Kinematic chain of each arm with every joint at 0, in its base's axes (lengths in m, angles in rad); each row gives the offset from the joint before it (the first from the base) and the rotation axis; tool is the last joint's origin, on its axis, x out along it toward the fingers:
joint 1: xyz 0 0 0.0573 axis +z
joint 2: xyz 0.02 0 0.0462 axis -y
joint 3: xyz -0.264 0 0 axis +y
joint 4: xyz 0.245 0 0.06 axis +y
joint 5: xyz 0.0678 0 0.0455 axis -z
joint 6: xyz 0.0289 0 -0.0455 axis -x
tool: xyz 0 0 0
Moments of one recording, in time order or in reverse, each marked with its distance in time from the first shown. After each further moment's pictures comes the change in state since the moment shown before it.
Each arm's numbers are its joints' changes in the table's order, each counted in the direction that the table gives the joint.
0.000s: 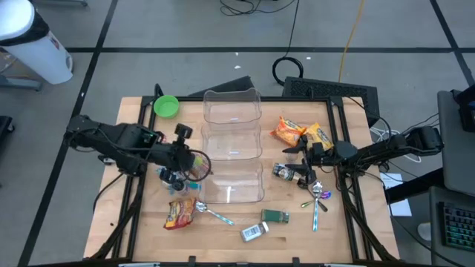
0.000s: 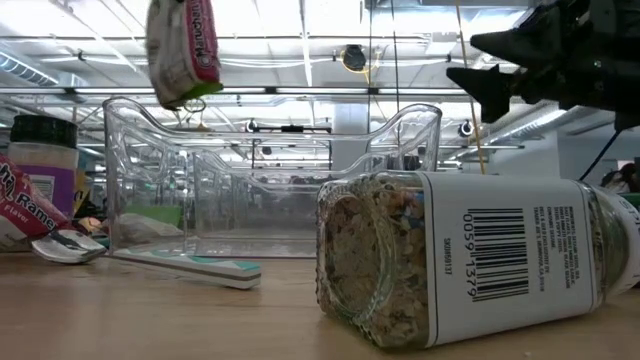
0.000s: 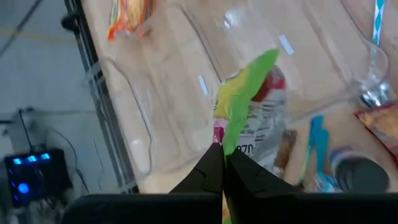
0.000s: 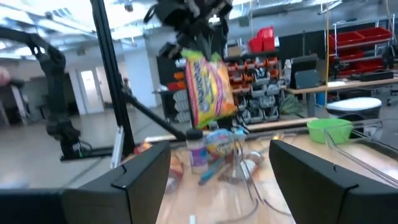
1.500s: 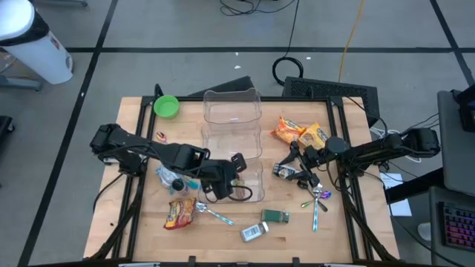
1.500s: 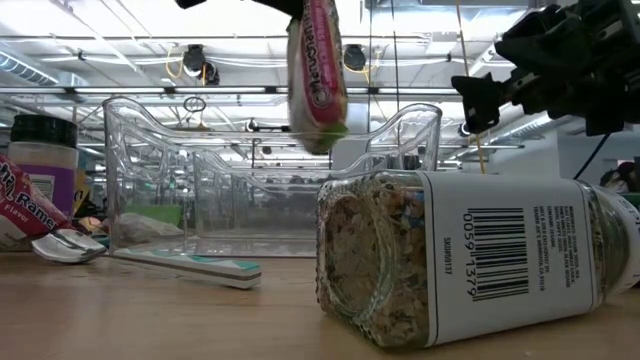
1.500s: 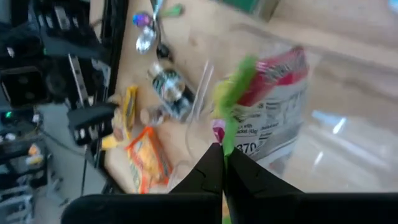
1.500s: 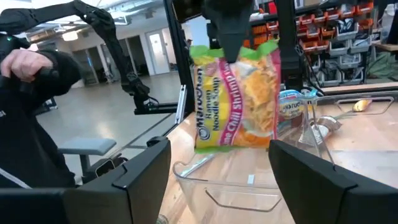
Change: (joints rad) left arm 0.031 -0.326 0.000 -0.554 0.187 -0.739; right arm -0.136 -0.088 -0.050 0.090 -0.446 -0.035
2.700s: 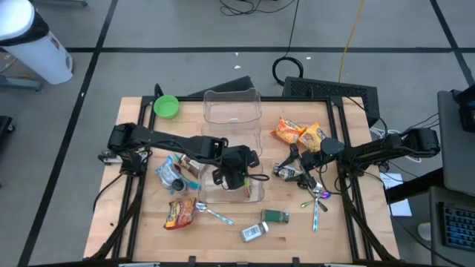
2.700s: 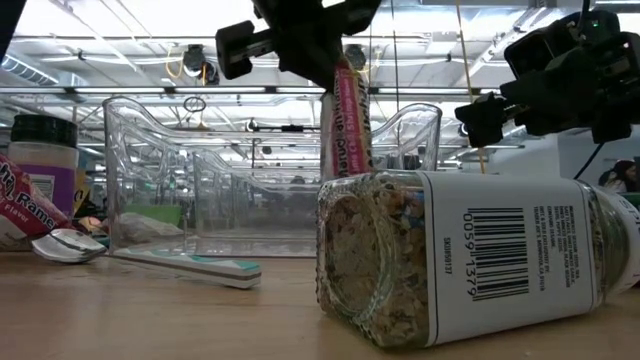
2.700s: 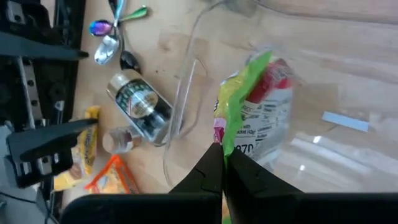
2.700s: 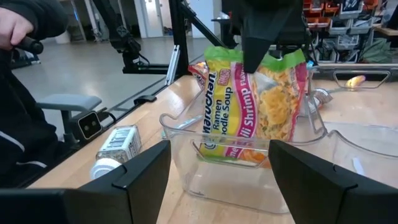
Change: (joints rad) left arm 0.170 -0.156 0.000 -0.077 0.252 -0.169; right arm -0.001 0.000 0.005 0.157 0.001 0.167
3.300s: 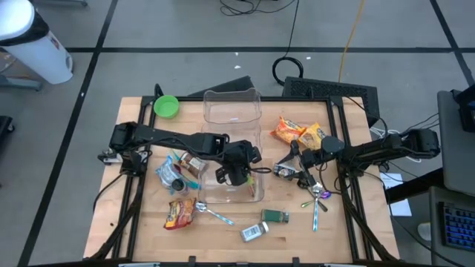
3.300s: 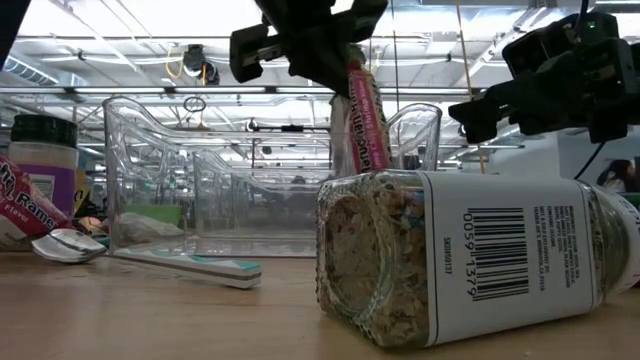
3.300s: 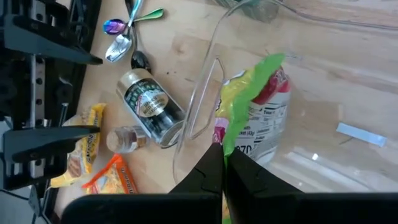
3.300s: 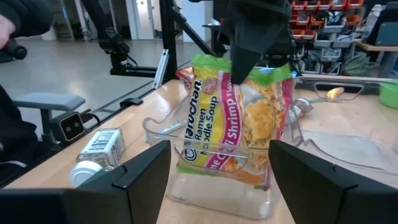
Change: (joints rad) left arm 0.031 -0.017 0.000 -0.054 0.053 0.042; right arm -0.040 0.000 0.000 -0.023 0.005 0.045
